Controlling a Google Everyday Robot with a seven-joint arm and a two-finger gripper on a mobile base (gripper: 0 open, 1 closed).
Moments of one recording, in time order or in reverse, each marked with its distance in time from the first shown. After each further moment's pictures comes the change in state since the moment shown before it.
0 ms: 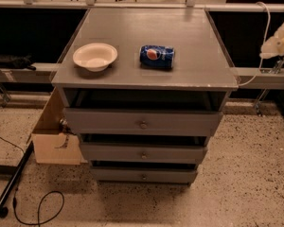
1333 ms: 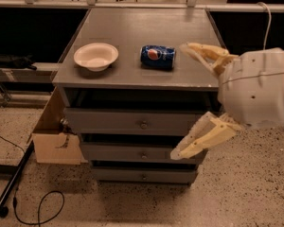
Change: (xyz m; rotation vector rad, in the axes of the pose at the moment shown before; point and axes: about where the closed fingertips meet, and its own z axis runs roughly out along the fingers) arm 0.033 0.141 0.116 -0.114 0.009 0.115
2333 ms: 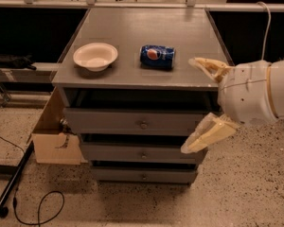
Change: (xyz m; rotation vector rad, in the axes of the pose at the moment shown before) arm 0.069 -0.012 0.018 -0.009 0.128 0.033
